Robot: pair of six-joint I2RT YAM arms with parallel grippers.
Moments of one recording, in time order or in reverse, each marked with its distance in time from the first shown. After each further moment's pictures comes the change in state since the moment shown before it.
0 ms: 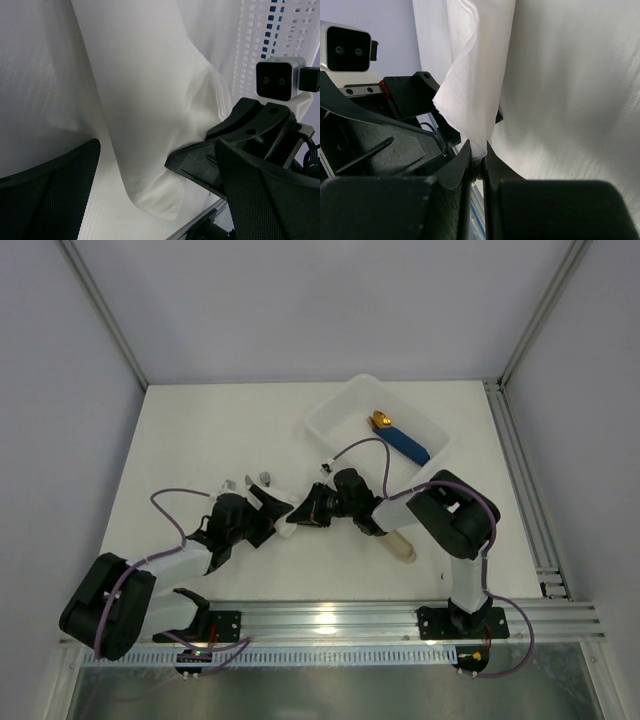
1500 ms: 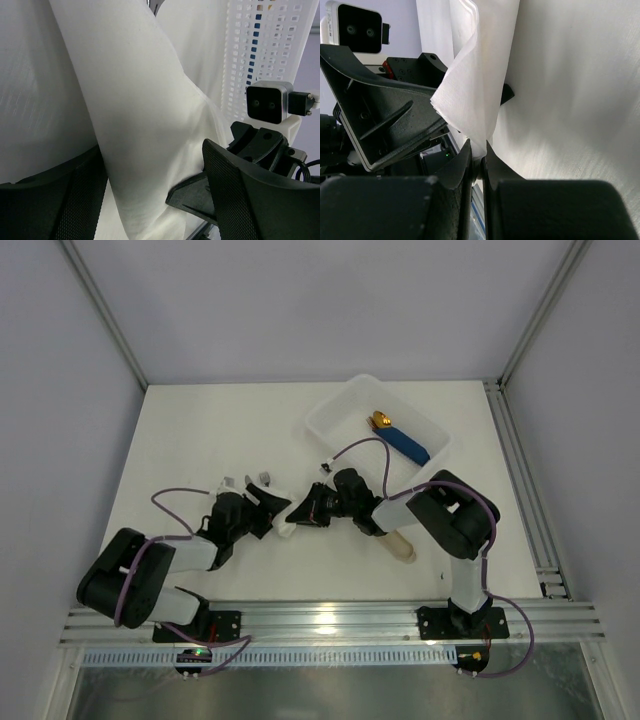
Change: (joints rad) left arm 0.042 0.163 -0.033 0.272 0.007 -0.007; right arm 0.002 0.000 0.000 0.014 -0.004 0.006
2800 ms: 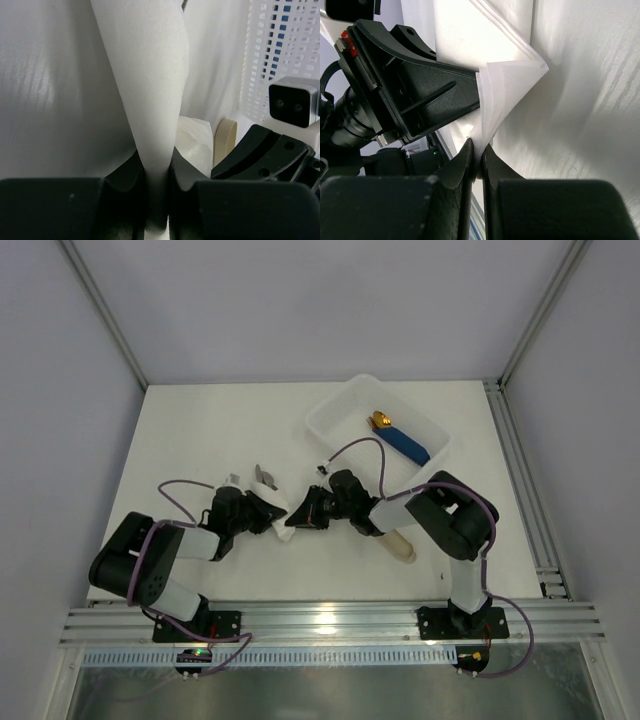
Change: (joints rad) left arm 0.072 0.145 0.050 0.037 0.138 0.082; right arm 0.021 0.000 0.013 -0.058 0.019 -0.043
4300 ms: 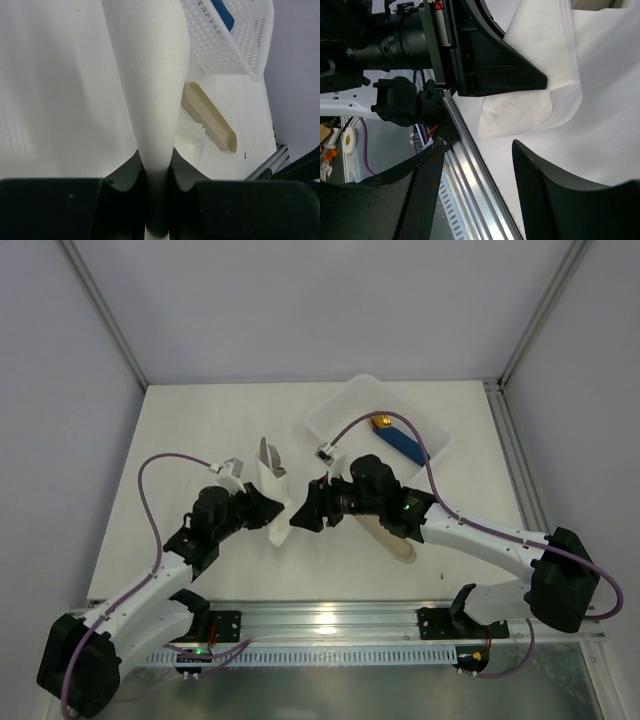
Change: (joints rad) left arm -0.124 -0.618 0.098 -0.518 -0.054 0.417; right arm 0.104 -0.626 0.083 -0.607 0.106 -0.586
